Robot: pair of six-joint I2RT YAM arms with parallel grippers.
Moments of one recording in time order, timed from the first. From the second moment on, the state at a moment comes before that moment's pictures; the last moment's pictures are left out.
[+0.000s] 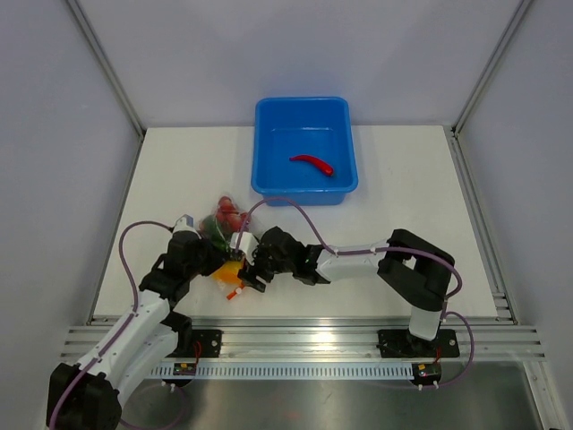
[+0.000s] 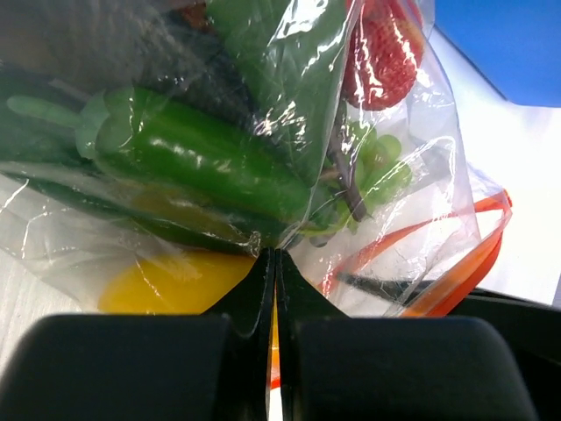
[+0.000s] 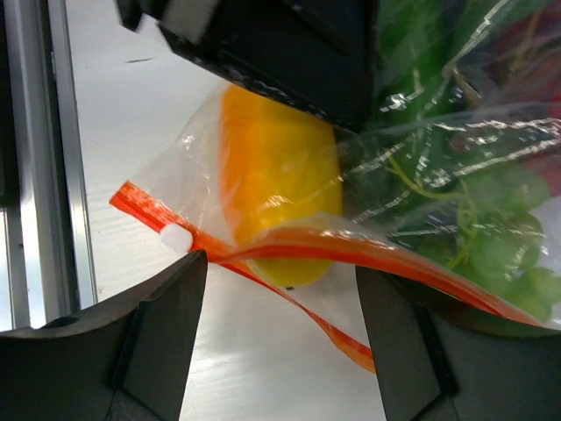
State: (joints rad) left arm -0.31 0.72 0.33 -0.31 0.03 -0.86; right arm 1.11 1.83 0.99 0.30 -0.23 -0.15
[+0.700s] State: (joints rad) left arm -0.31 0.73 0.21 -0.10 0.00 -0.92; right arm 1.15 1.86 1.02 0.29 -0.16 -0.19
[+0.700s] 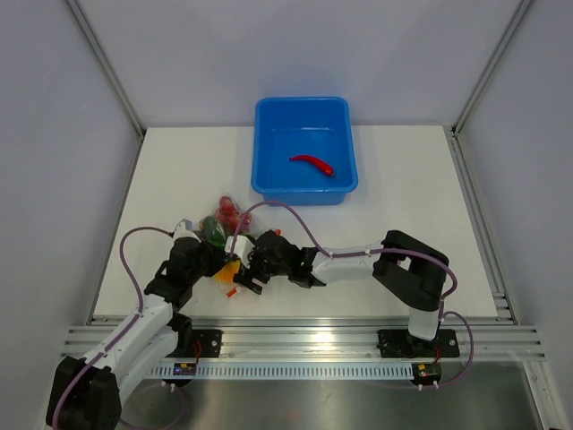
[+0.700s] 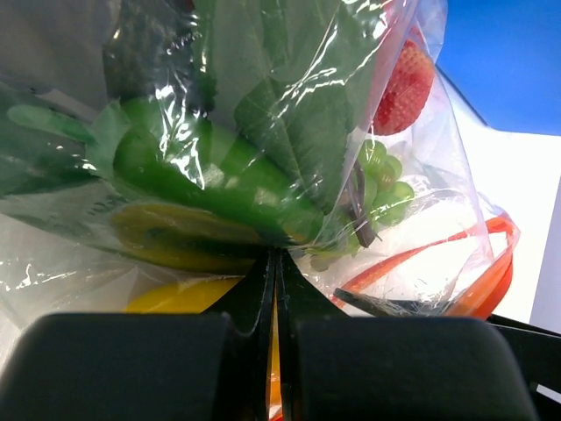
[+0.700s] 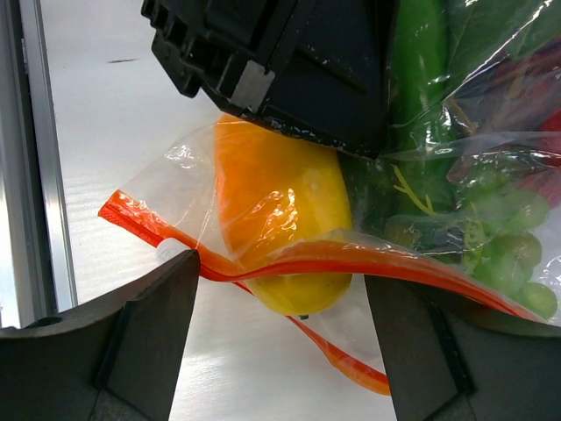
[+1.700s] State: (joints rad) left arm -0.34 0.85 0.32 -0.16 -0.03 -0.91; right arm 1.15 1.87 1.06 0.21 -0.10 -0.21
